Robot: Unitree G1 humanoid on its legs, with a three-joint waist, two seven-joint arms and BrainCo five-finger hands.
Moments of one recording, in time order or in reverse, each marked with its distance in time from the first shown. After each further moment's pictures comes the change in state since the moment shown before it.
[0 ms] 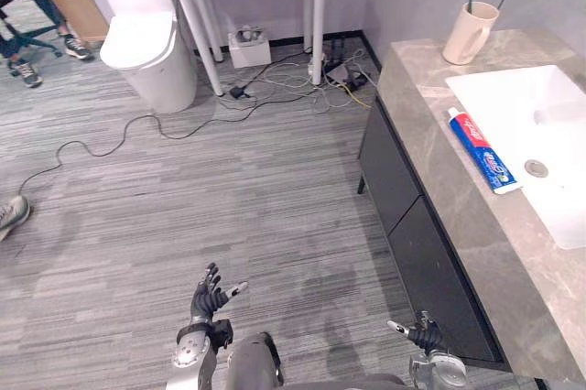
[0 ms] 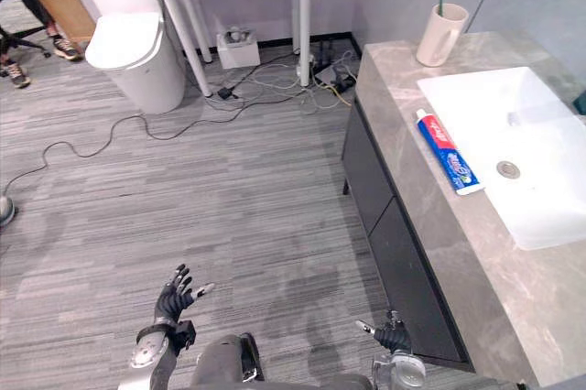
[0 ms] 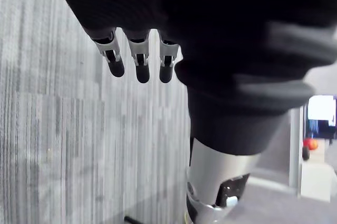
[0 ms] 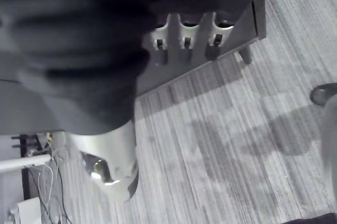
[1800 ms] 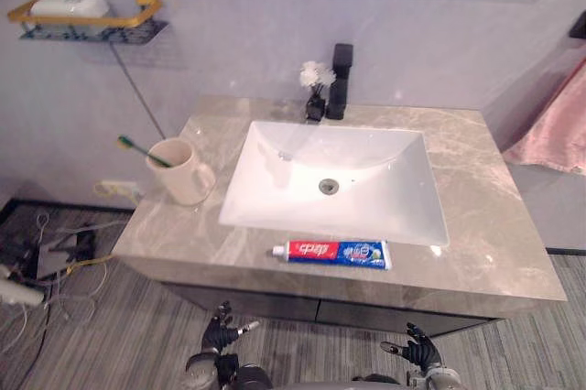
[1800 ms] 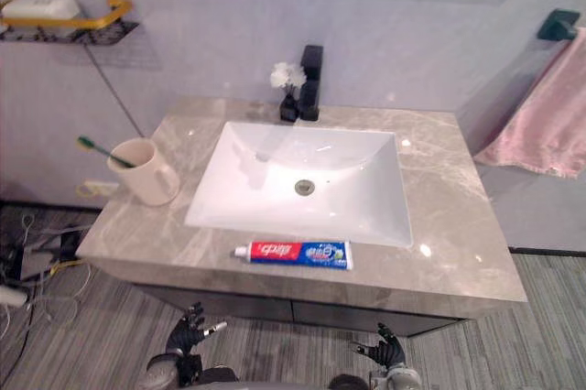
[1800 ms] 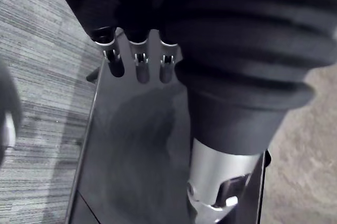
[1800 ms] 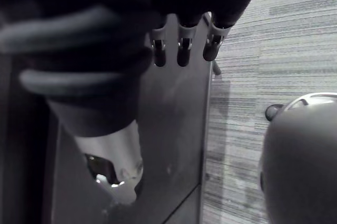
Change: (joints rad) left arm -0.010 -0.027 0.002 0.254 0.029 -0.017 -0.018; right arm -0.074 -0.069 0.008 0.154 -0.028 -0.029 0.011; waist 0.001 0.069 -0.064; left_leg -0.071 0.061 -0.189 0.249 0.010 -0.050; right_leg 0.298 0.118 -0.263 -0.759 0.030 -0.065
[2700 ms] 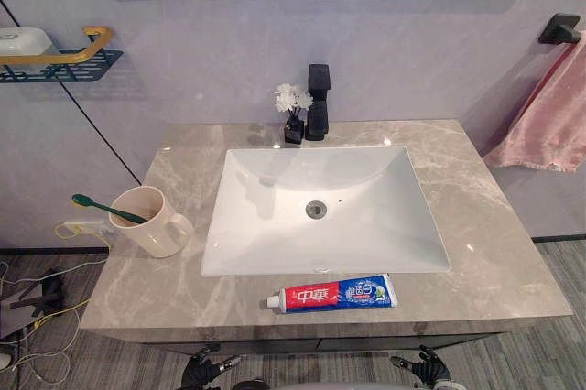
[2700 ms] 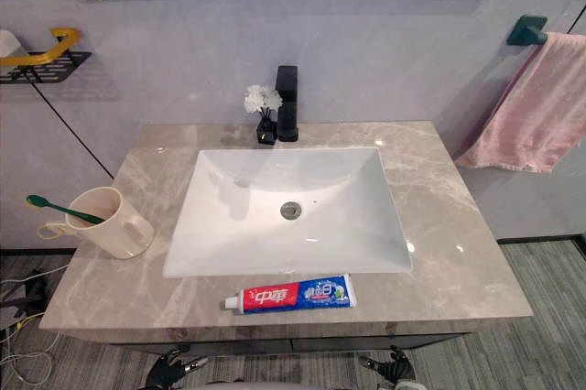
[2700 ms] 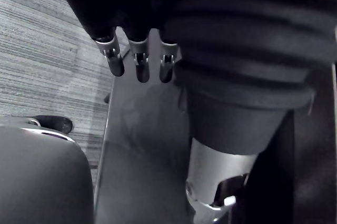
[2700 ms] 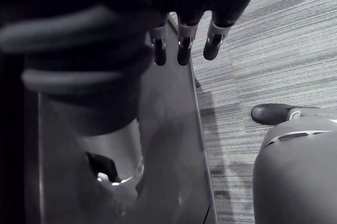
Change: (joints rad) left arm 0.039 0.049 0.052 0.157 0.011 -0.005 0.021; right arm -0.010 -0.020 -0.072 0.169 0.006 0.001 -0.019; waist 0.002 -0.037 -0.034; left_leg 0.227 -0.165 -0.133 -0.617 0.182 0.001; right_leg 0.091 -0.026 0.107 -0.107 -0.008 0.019
